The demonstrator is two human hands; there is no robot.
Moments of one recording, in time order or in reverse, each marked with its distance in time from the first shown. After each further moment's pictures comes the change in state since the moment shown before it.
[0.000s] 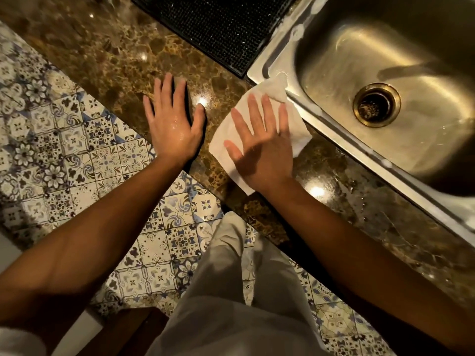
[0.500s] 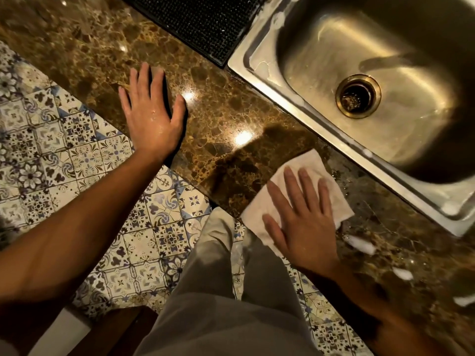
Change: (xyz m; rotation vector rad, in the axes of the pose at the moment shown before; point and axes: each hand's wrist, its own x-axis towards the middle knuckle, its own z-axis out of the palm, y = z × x) left_hand 0.002 -0.002 0.003 -0.005 0.004 -0.001; right_hand -0.173 0.053 -0.017 0.061 -0.009 -0.005
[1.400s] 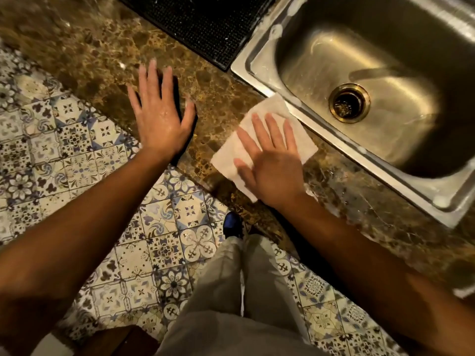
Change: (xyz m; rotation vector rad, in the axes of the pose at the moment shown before) left_hand -0.008 0.006 -0.011 0.005 0.011 0.077; right_hand 0.111 -0.026 0.010 -0.095 0.008 -0.045
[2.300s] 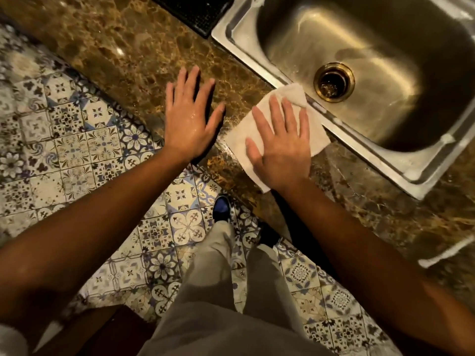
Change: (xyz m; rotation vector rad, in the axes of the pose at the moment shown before) left_hand -0.077 0.075 0.018 -0.080 -0.063 0.174; right_hand -0.058 0.043 0.004 -0.037 0.149 0.125
